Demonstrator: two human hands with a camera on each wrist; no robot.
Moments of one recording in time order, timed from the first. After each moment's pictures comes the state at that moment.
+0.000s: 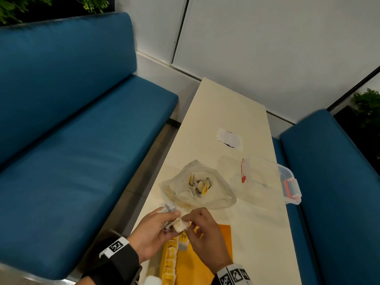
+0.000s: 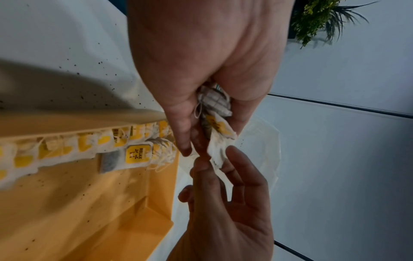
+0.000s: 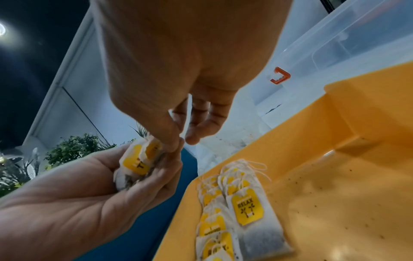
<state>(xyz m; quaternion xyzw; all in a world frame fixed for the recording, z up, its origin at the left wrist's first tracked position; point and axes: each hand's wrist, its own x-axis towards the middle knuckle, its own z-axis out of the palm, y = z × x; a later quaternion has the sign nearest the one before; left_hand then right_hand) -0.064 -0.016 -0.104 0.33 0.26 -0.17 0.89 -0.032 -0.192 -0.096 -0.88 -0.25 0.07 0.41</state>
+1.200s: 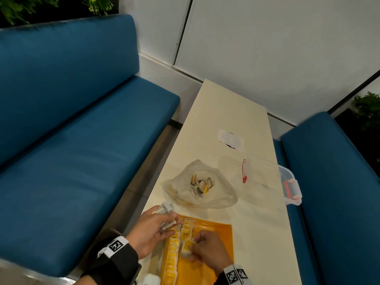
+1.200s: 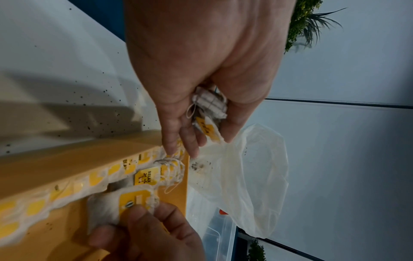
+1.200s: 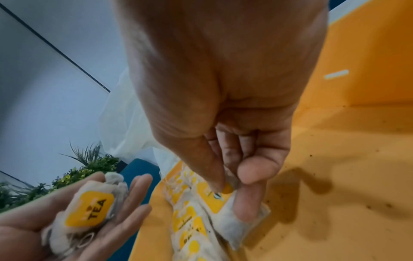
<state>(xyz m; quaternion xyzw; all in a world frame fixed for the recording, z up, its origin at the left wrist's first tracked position) -0.070 -0.007 -0.115 0.41 0.29 -0.15 0.85 -0.030 -0.211 -0.137 -0.84 0.09 0.35 0.41</state>
